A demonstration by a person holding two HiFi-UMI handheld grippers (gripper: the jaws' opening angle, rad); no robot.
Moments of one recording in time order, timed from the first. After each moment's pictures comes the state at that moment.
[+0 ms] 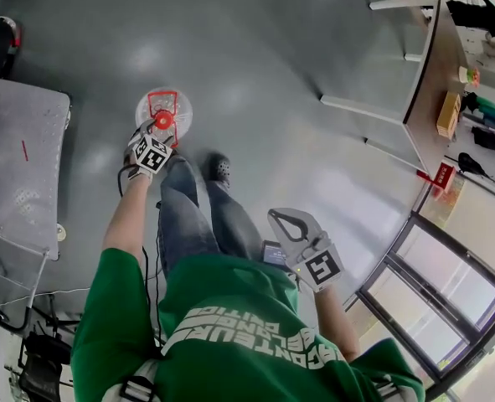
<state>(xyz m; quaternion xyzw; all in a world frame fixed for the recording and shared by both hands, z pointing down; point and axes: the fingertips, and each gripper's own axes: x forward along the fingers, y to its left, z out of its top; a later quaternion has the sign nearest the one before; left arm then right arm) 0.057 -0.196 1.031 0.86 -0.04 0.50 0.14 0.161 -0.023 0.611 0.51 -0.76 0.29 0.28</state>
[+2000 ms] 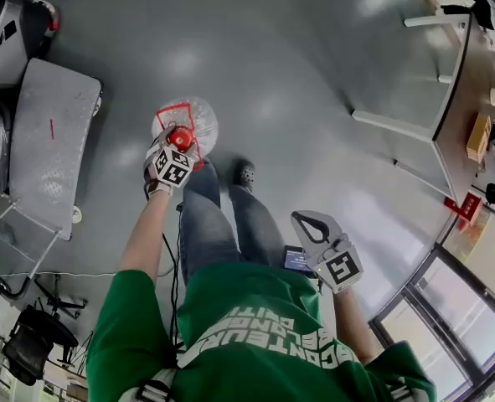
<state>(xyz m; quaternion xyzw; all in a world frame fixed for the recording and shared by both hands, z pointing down) 0.031 -0.169 0.979 0.85 -0.14 0.50 0.12 0.188 0.024 0.642 0.48 -0.78 0.30 0.26</state>
